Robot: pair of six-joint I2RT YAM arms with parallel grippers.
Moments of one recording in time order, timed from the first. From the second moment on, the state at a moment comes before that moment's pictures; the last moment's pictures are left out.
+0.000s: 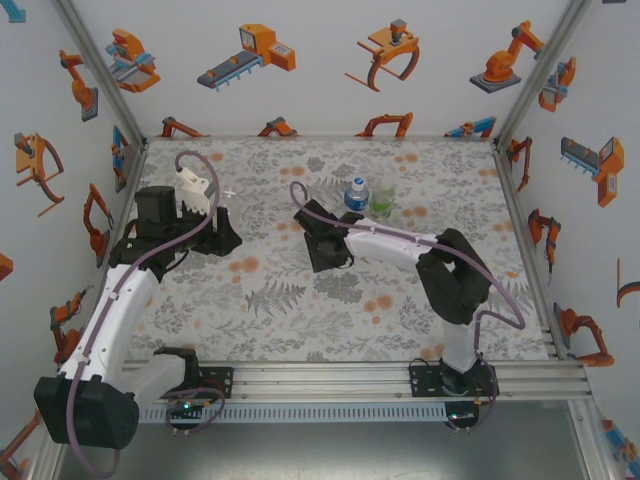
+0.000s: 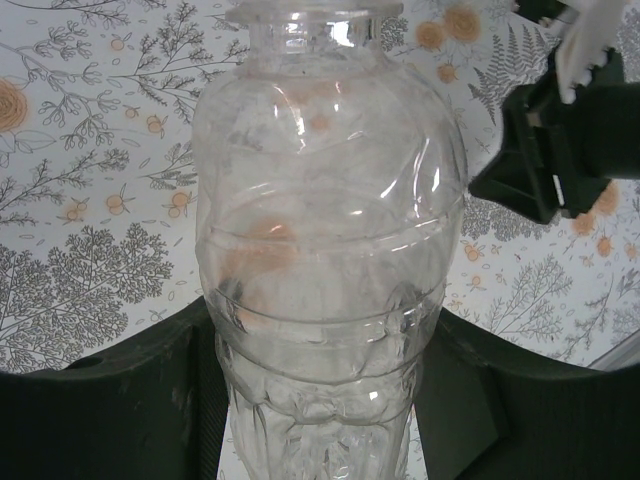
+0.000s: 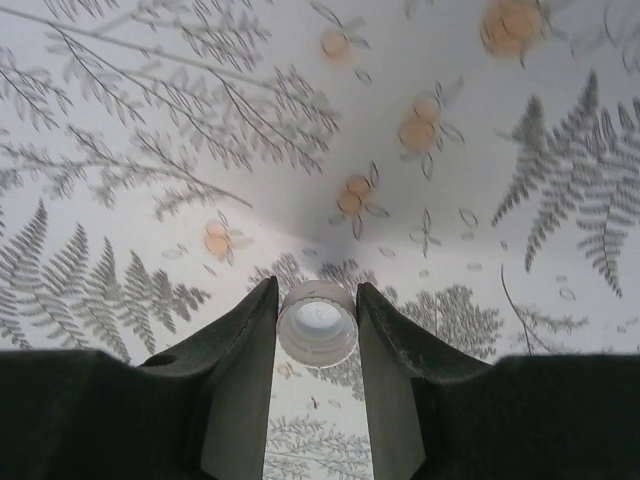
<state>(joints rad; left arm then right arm) -0.16 1.03 0.92 -0.56 0.42 0.04 0.86 1.88 1.31 -0.59 0.12 0.51</state>
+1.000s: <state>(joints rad) -0.16 1.06 0.92 -0.56 0.42 0.04 0.87 1.75 1.19 -0.65 0.09 0.58</state>
